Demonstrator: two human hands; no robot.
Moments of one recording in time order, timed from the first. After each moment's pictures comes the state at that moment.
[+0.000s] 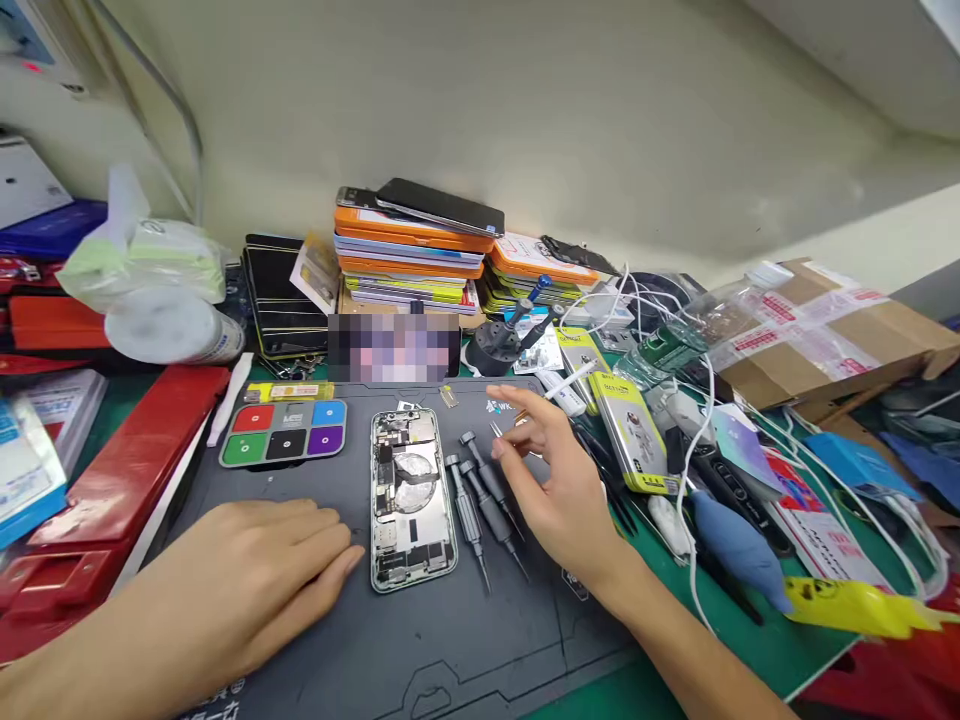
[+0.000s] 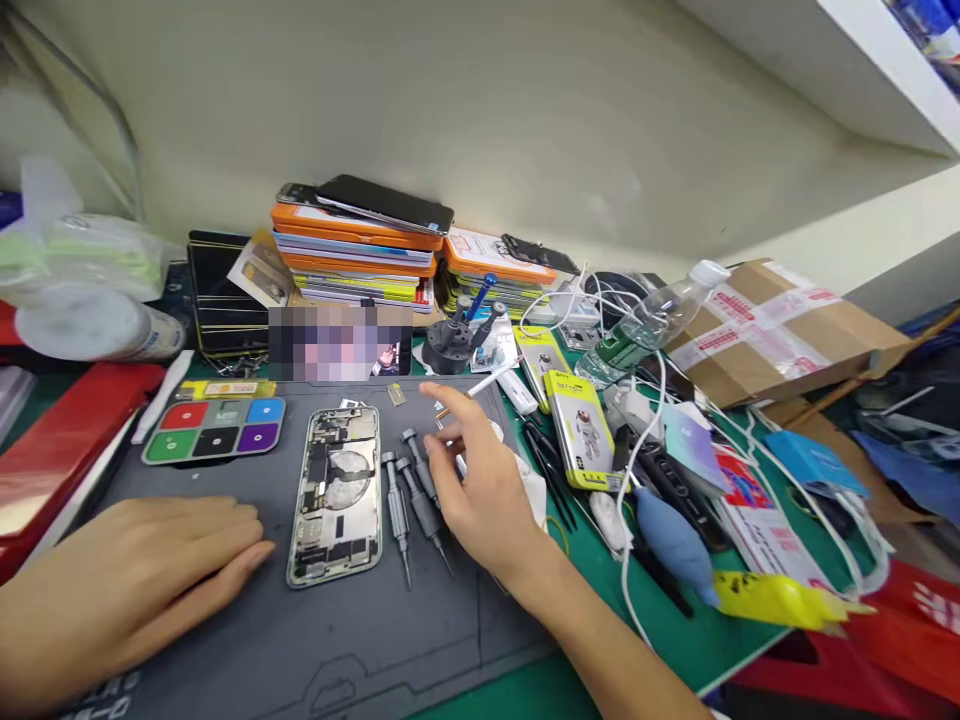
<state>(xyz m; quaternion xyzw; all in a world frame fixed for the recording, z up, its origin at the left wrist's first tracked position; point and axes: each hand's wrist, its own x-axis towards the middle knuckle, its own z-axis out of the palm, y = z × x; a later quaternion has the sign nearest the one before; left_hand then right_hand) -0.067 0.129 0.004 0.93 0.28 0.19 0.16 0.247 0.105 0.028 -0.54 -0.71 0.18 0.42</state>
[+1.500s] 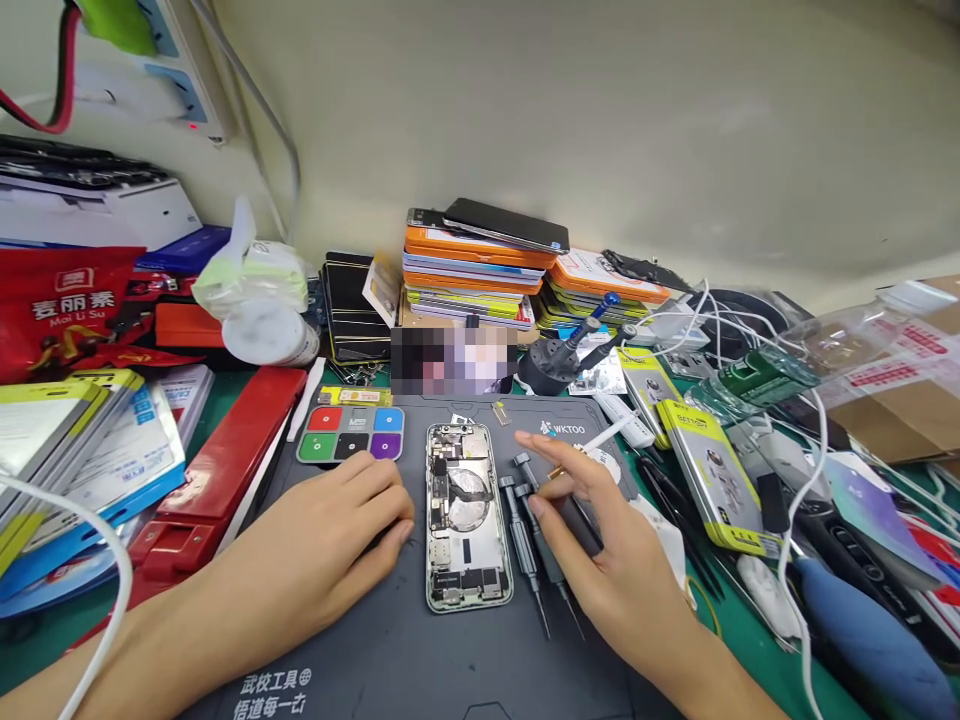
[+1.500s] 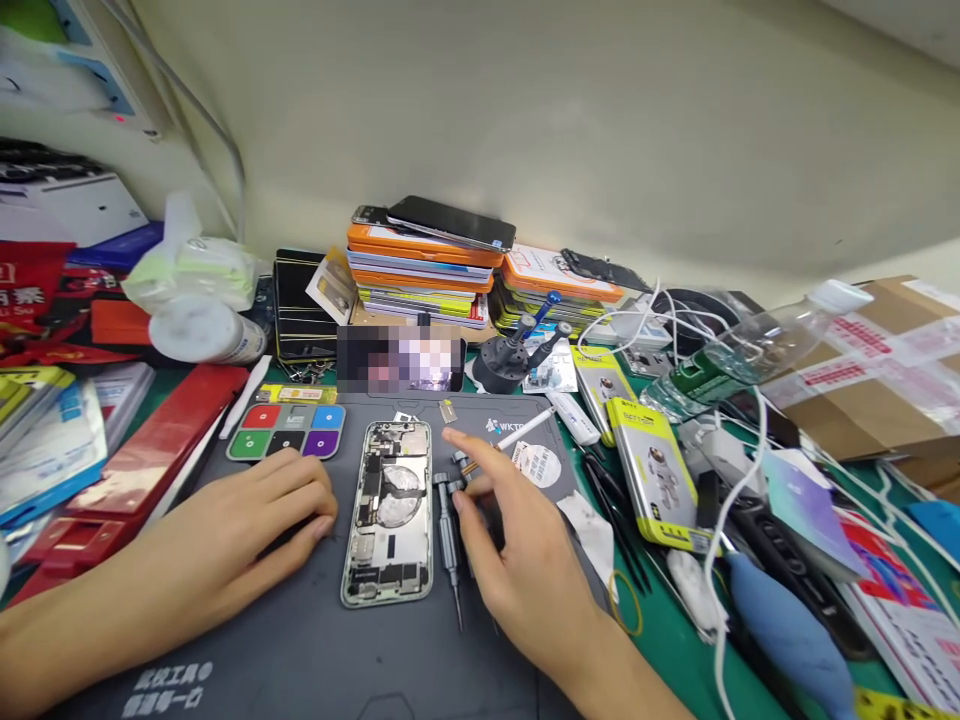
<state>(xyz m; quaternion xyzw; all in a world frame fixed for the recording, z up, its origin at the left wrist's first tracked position) -0.063 0.140 0.010 0.91 0.33 0.15 0.21 0.235 0.096 0.033 -0.55 -0.74 0.19 0.33</state>
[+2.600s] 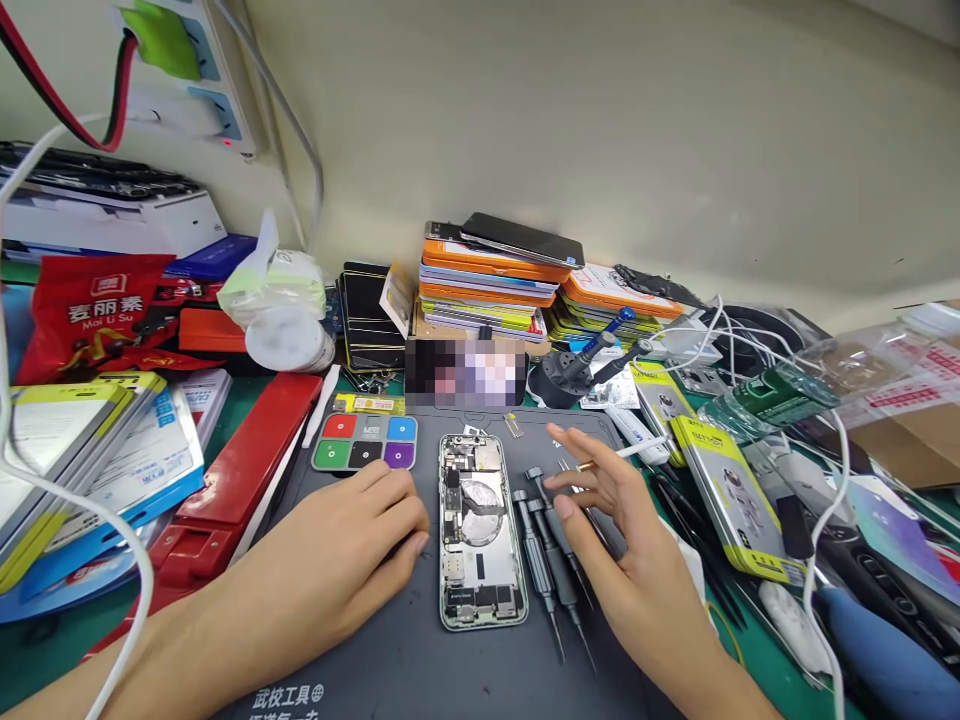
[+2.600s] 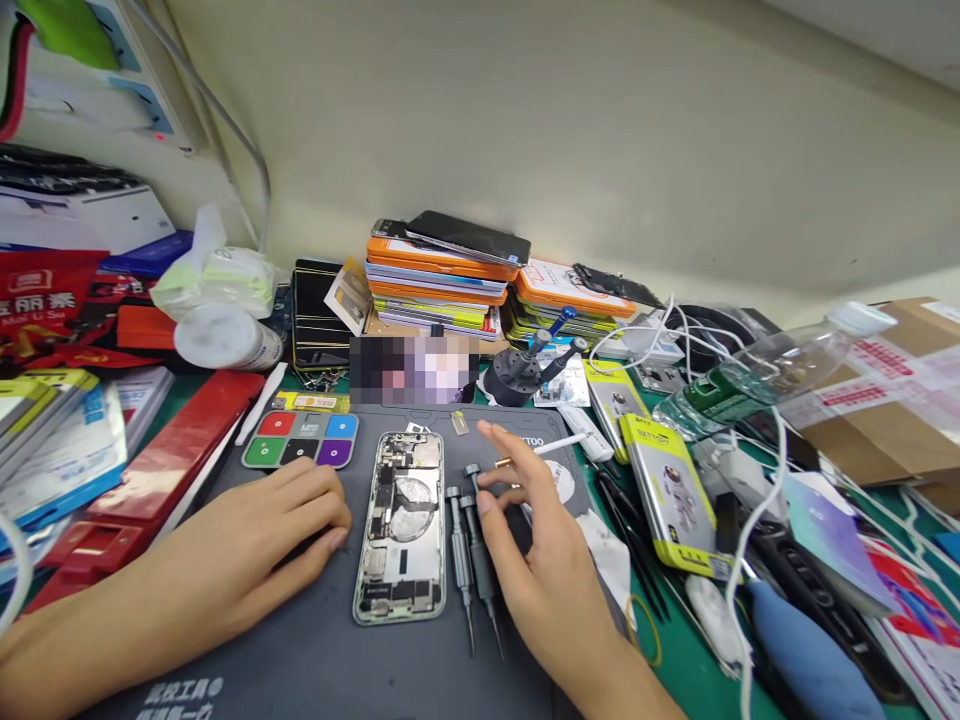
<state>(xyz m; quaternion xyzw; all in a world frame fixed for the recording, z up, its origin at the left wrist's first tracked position) -0.059 0.141 0.014 0.90 0.34 0.13 0.23 0.240 0.099 0.022 -0.61 -0.68 0.22 0.35</state>
